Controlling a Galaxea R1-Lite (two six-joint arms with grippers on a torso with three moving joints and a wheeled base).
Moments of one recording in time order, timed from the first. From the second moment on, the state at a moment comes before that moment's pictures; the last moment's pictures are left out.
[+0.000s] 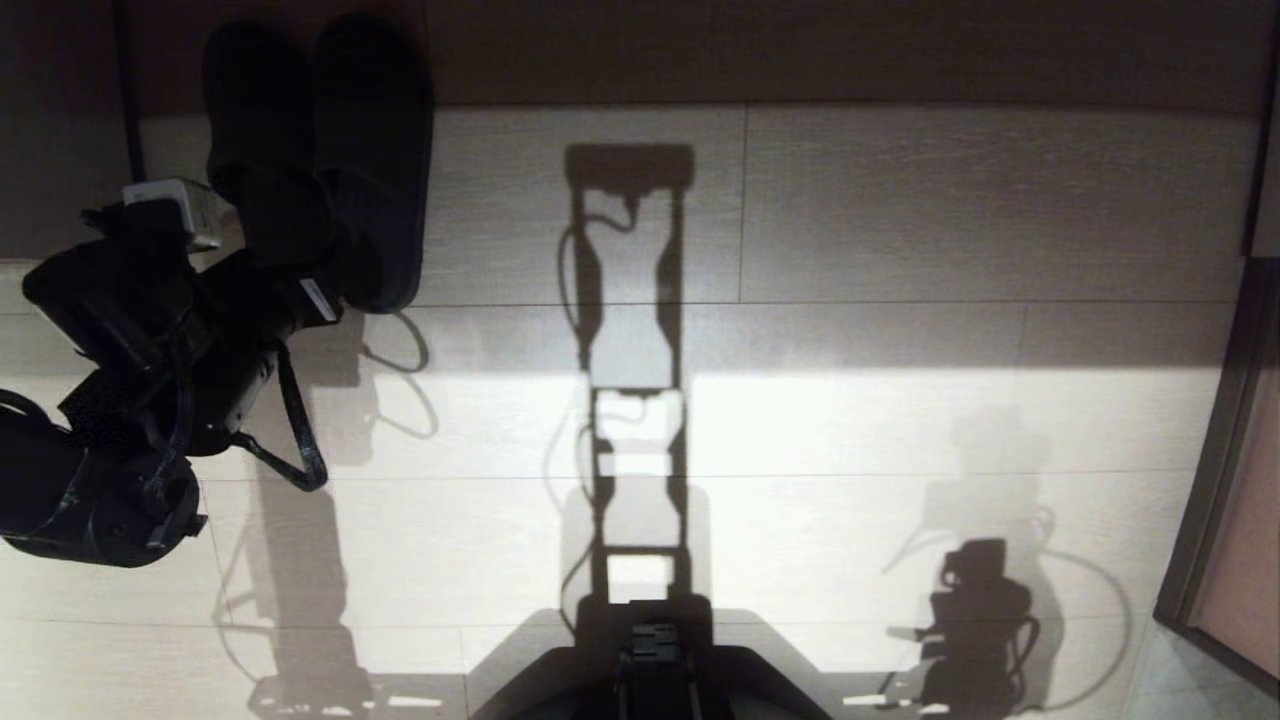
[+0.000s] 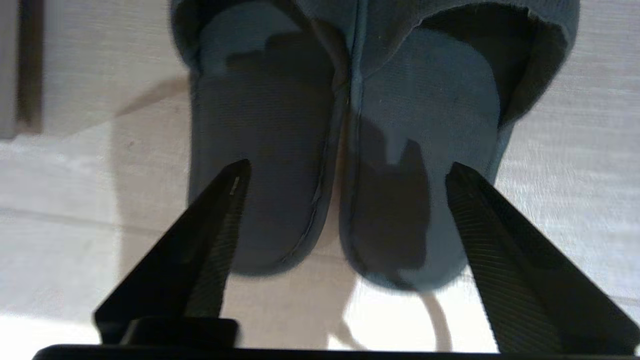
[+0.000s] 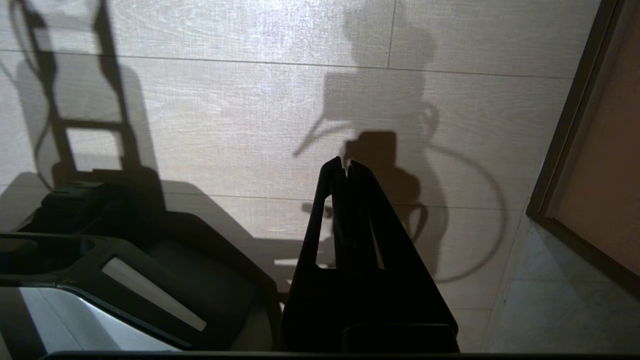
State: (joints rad) left arm -0.08 1.80 -0.84 -1.30 0.18 -0.05; right arm 0.00 0.00 0.00 0.00 0.01 0.00
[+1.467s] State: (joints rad) left arm -0.06 2.01 -1.28 -1.26 0.21 -0.05; right arm 0.00 0.00 0.00 0.00 0.01 0.00
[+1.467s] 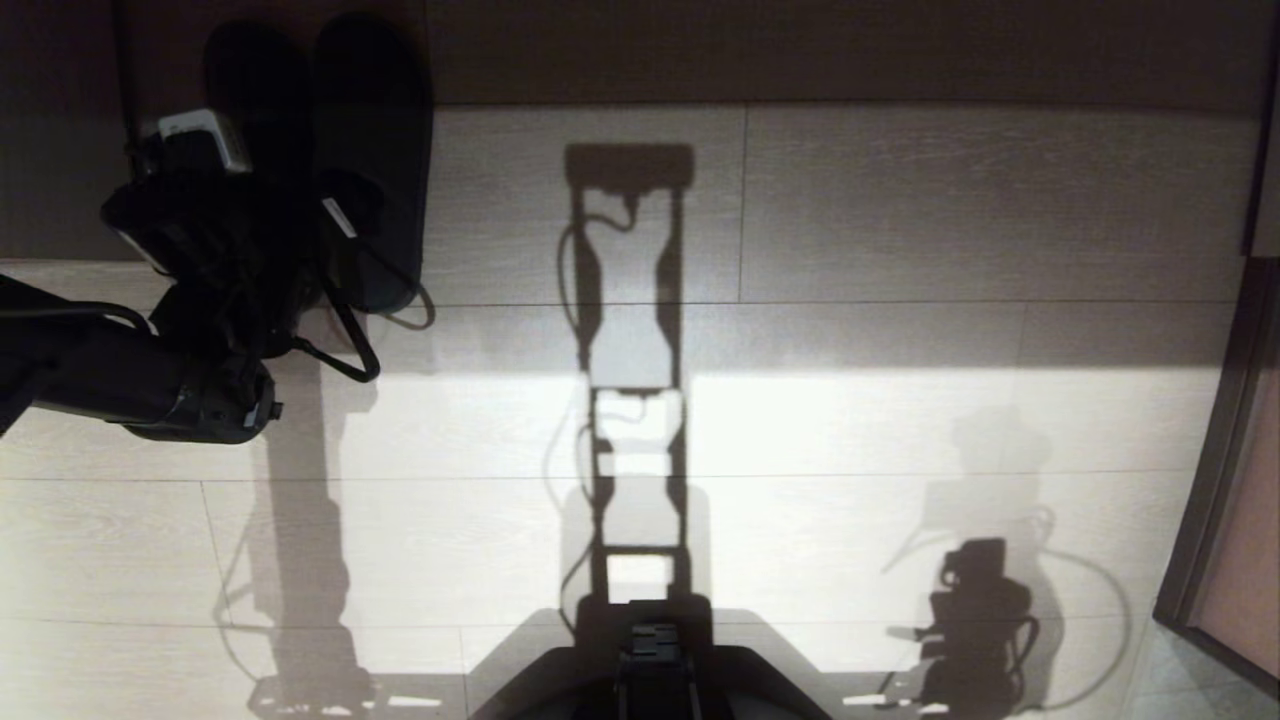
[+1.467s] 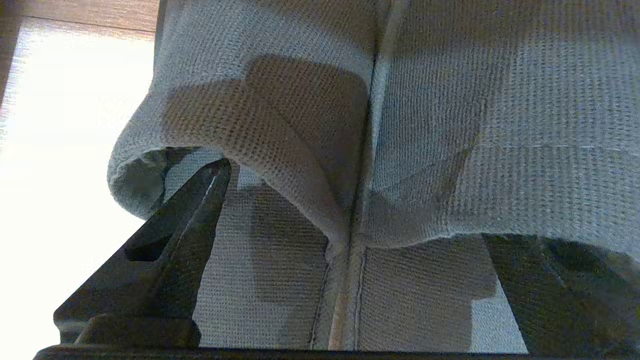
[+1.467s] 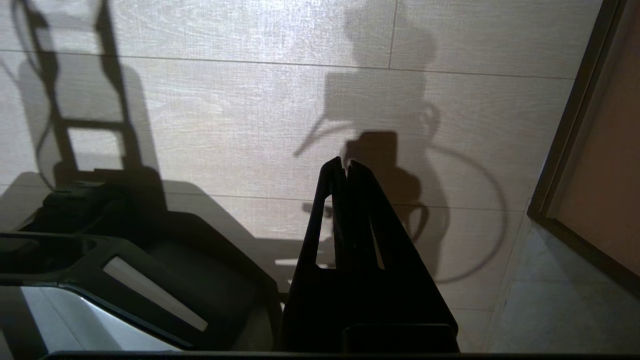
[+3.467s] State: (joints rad) left arm -0.05 2.07 -1.47 -1.21 0.20 -0.10; right arm 0.00 0.00 0.00 0.00 0.01 0.00
